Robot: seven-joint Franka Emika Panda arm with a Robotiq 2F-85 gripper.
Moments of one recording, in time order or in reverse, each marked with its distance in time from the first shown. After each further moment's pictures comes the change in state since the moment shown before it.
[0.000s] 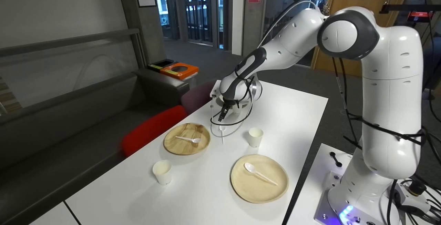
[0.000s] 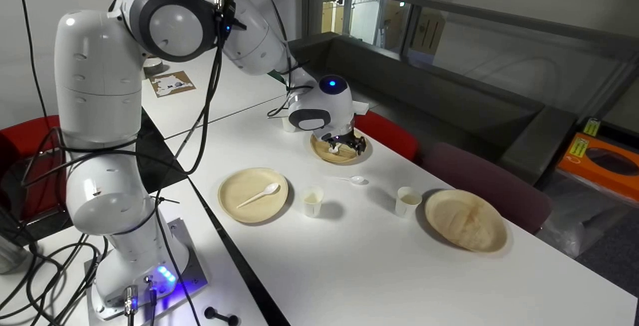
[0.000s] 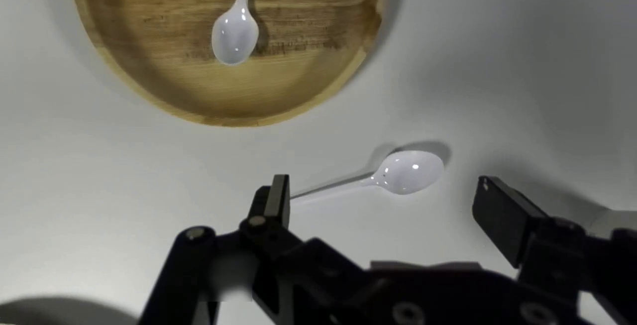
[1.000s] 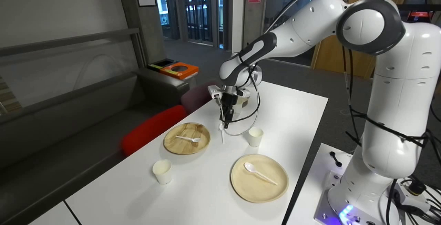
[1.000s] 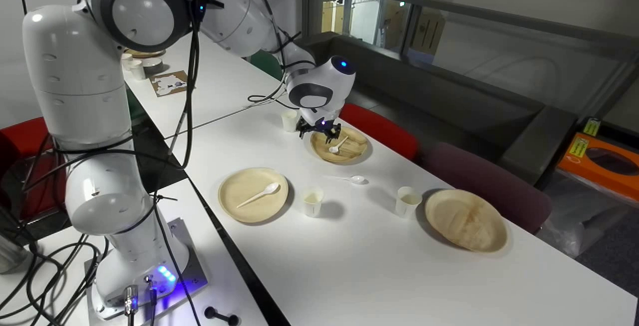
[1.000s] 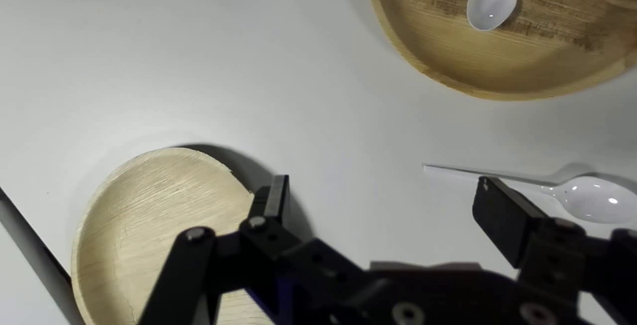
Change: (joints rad) arm -0.020 -0.130 0.036 0.020 -0.096 -0.541 -0.172
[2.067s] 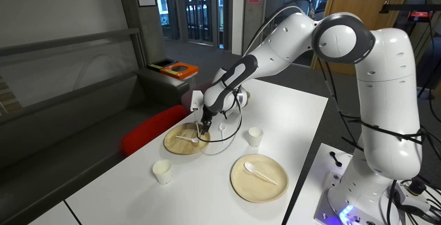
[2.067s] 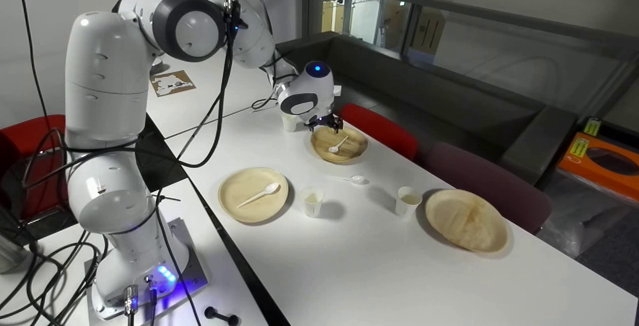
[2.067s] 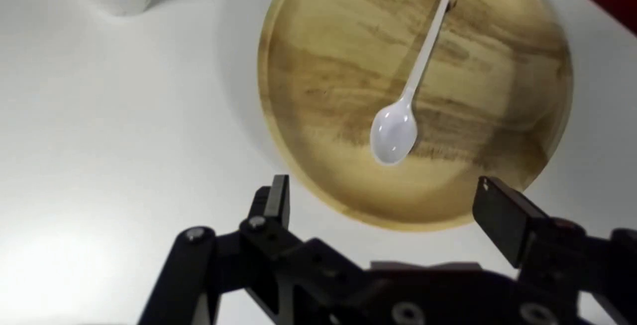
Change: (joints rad) arm 0.084 0.183 0.090 0.056 -0.015 0.493 0.177
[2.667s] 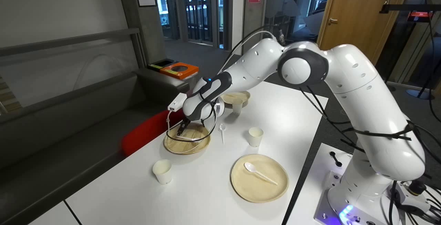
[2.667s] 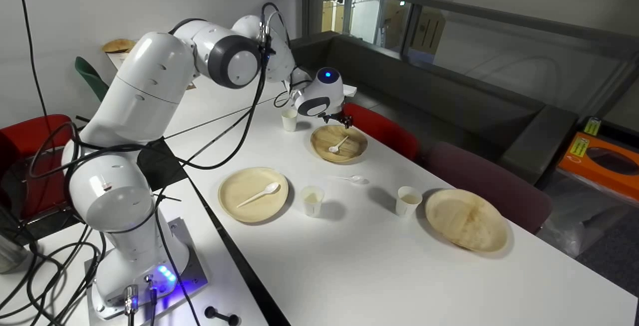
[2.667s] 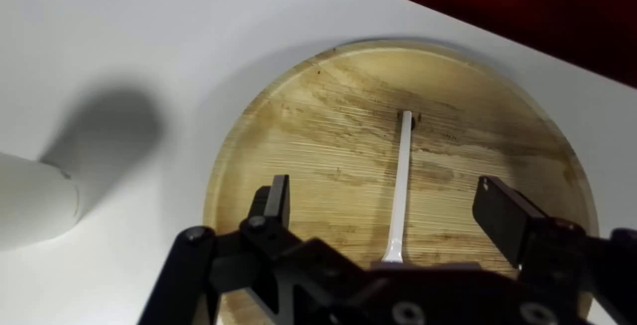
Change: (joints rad) arm 0.081 0.327 -0.025 0.397 -0.002 0.069 0.303
